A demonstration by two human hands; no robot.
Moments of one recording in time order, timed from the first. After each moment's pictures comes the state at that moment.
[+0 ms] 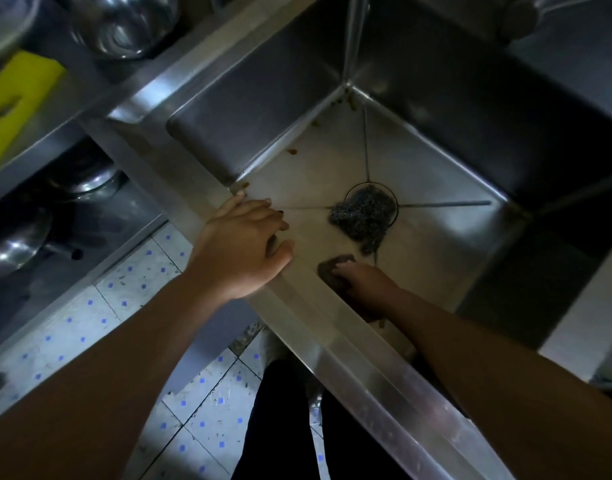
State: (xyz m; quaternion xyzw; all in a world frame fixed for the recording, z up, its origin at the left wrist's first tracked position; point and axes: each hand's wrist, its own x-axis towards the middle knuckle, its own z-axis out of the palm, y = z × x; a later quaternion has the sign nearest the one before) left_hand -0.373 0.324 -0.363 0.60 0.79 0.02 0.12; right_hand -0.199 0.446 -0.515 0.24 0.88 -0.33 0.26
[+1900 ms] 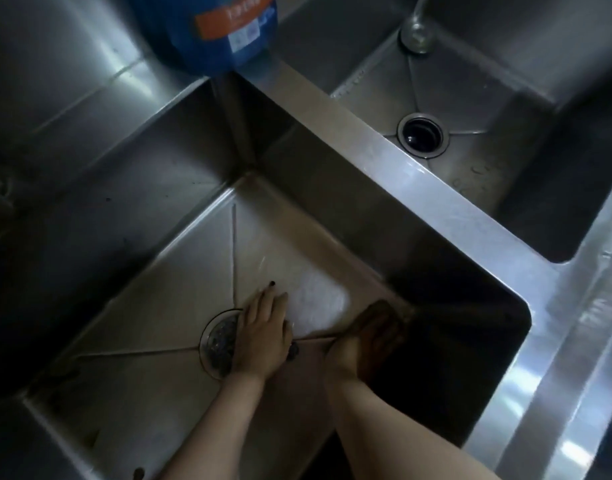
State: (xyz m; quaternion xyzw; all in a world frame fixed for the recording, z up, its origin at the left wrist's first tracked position) left_hand -0.308 0.555 -0.567 0.92 0.27 -0.13 0.26; right_hand -0.236 0.428 -0.576 0.99 0.01 -0.01 0.16
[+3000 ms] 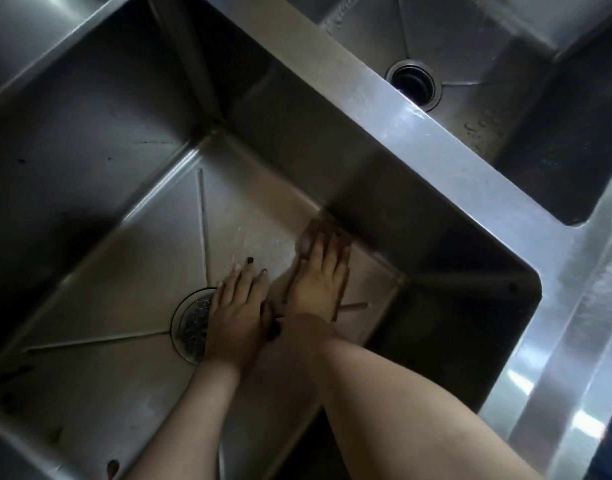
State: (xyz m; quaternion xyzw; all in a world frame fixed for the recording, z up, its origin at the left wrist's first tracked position) left_hand -0.313 0.557 -0.574 0.93 0.25 -0.14 0.24; right_hand -0.218 0.485 -0.586 0.97 0.05 -0.21 -0.12
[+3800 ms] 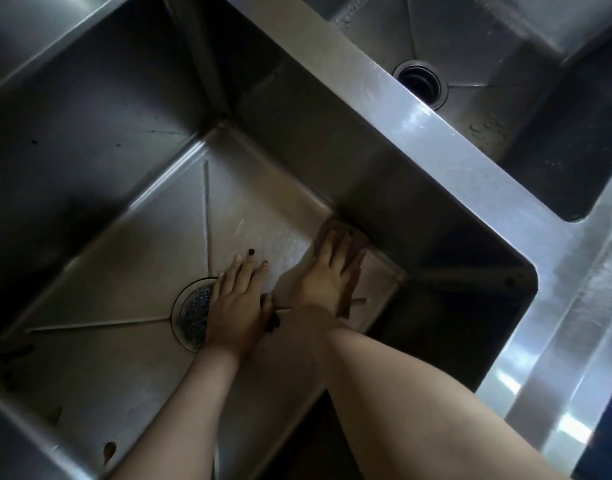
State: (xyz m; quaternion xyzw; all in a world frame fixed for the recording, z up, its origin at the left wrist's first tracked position) left_hand -0.314 0.556 -0.581 0.92 0.26 -0.14 0.24; right_hand -0.217 0.477 -0.585 0.97 0.01 -0.24 -0.08
